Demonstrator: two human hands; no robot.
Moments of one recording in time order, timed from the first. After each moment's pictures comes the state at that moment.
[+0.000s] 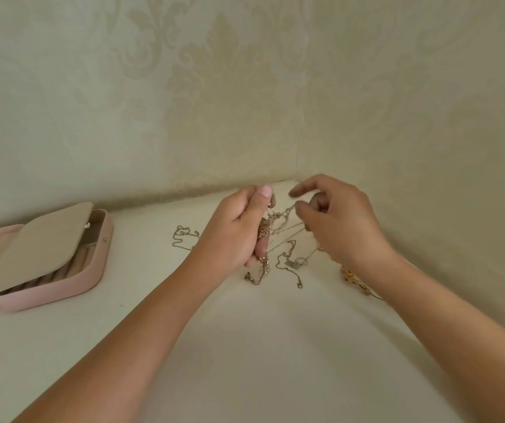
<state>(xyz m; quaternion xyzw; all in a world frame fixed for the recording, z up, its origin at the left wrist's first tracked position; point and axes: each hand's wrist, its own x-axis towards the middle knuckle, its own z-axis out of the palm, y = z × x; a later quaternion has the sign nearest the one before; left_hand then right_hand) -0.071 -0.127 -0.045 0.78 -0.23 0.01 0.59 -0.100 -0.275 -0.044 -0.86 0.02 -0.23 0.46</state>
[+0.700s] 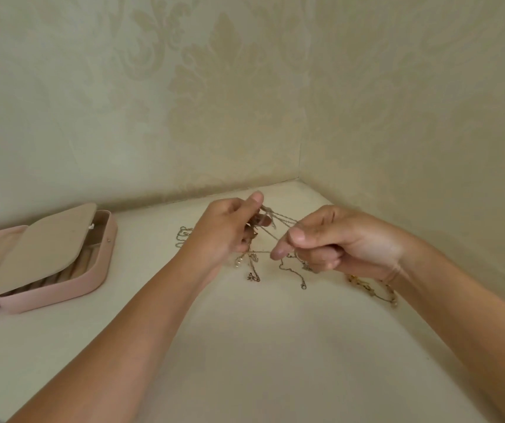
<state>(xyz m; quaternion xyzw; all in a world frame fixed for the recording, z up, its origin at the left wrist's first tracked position) -0.050 -0.118 -0.051 0.73 -0.14 -0.08 0.67 -0.104 -0.294 -0.037 -0.71 -0.19 0.21 0.64</state>
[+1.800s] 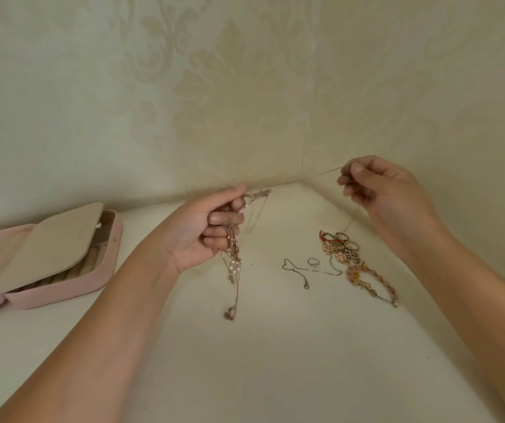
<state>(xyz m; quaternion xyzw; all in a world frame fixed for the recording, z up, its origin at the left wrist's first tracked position) -0.035 -0.085 -0.038 0.60 -0.13 -0.28 0.74 -0.090 -0.318 -0.031 -0.69 0.01 -0.23 0.69</state>
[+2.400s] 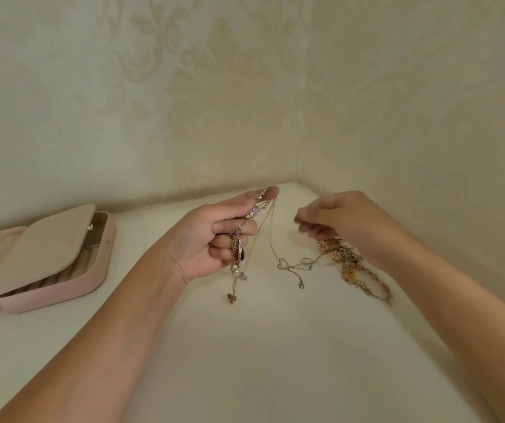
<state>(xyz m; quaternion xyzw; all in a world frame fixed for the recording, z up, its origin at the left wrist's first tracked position) -0.049 -0.096 -0.039 0.55 -0.16 -0.33 0.74 -0.091 -0.301 -0.044 -0.82 0.05 -0.06 0.56</state>
